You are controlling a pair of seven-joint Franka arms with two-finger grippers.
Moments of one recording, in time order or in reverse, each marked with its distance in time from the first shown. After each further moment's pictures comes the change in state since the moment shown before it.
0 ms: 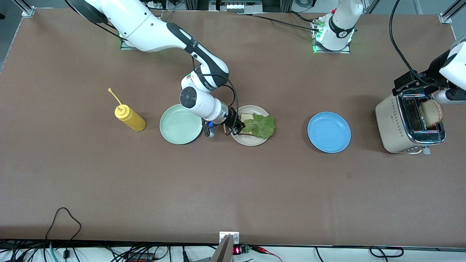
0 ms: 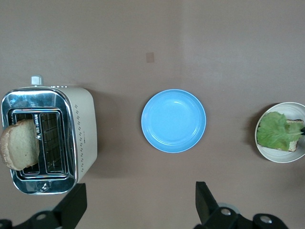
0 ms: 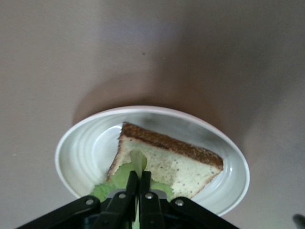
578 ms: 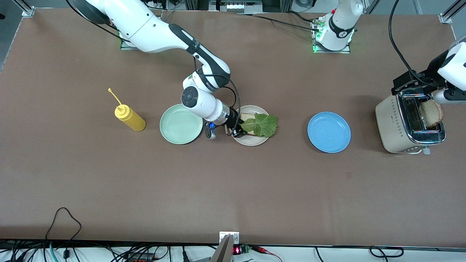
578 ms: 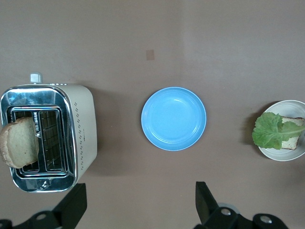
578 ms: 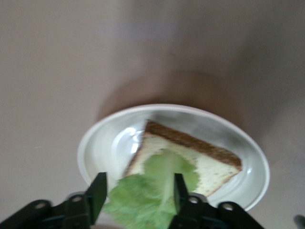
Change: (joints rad) left arm 0.003 0.003 0.003 0.000 0.000 -0.008 -0.001; right arm 0.002 -0.020 -0.024 0.033 -0.012 -0.003 -0.028
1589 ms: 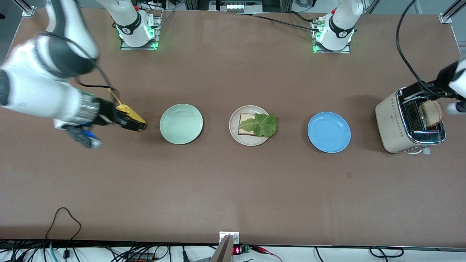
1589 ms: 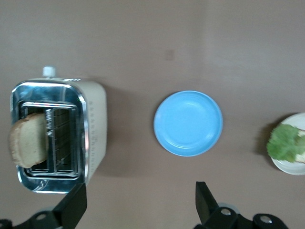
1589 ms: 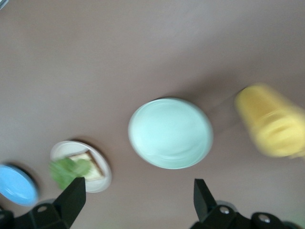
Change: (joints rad) left arm 0.084 0.061 0.009 0.001 0.001 0.025 0.003; right arm -0.376 -0.529 -0.287 0.021 -0.011 -0.974 -1.164
